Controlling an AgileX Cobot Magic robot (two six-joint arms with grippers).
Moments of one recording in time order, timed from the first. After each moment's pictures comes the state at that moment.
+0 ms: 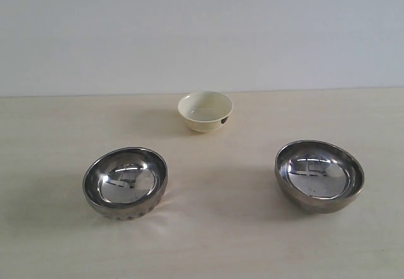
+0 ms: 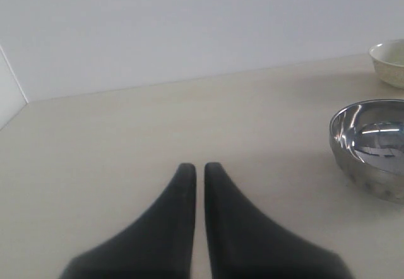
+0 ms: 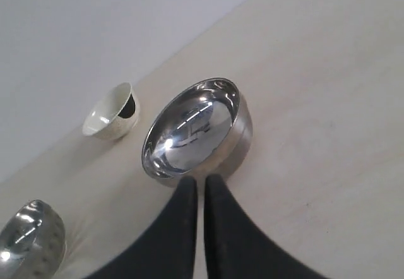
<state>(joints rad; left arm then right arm) 0.03 0.00 0.00 0.05 0.26 0.09 0.09 0.00 0.00 0.20 0.35 0.47</state>
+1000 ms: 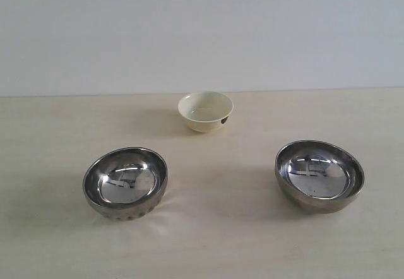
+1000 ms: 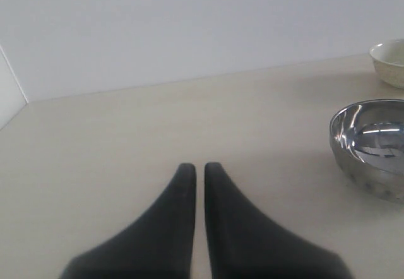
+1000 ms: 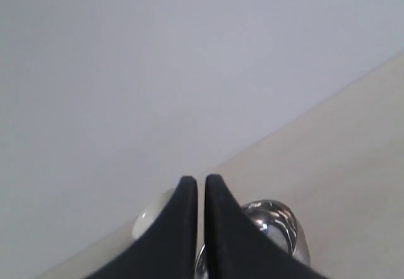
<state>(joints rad) 0.03 0.00 0.00 0.05 0.26 0.09 0.09 0.00 -0.01 0.21 0.02 0.42</state>
